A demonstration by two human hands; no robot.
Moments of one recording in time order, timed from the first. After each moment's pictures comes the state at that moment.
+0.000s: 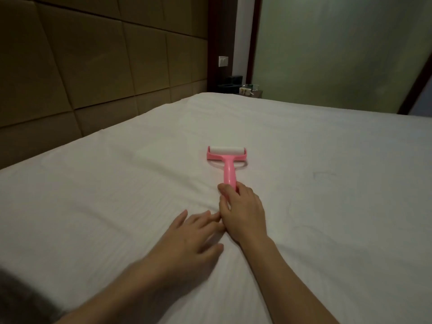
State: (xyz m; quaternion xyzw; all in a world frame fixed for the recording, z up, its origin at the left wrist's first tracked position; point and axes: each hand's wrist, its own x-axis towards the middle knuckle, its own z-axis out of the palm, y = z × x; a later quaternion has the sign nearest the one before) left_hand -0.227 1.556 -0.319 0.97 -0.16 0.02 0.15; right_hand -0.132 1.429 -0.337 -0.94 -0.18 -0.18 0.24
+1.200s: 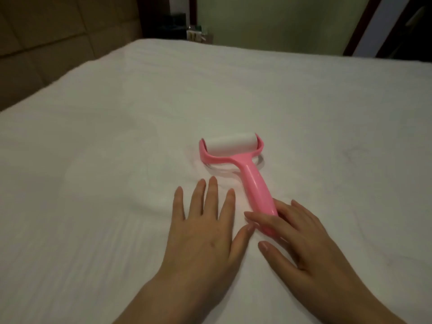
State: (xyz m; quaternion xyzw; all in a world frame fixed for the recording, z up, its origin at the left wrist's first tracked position) left_hand -0.106 1.599 -0.295 0.99 -0.14 -0.09 0.02; right_hand -0.133 1.431 -0.326 -0.95 -0.15 -0.10 0.24
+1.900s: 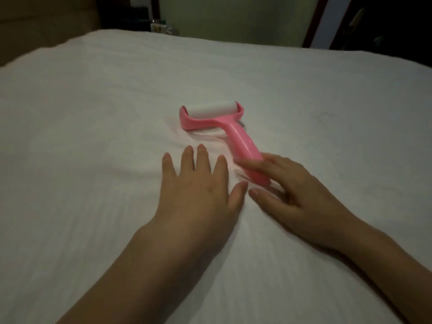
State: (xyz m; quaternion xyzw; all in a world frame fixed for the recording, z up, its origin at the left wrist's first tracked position) left_hand -0.108 1.605 -0.306 0.98 -0.18 -0.03 -0.02; right_hand -0.141 1.436 -0.324 -0.94 -0.18 -0.14 0.25
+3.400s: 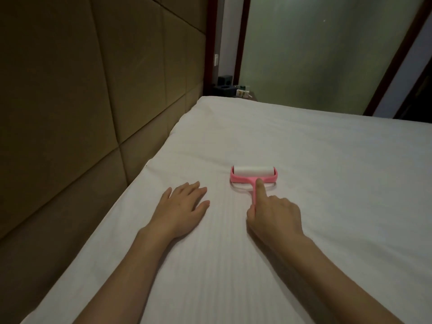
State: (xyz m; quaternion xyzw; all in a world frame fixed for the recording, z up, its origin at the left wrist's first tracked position) left_hand -0.001 1.978 -0.311 0.98 -0.12 0.01 0.17; right_hand -0.034 1.780 -0.280 -0.99 0.02 -0.10 -0.02
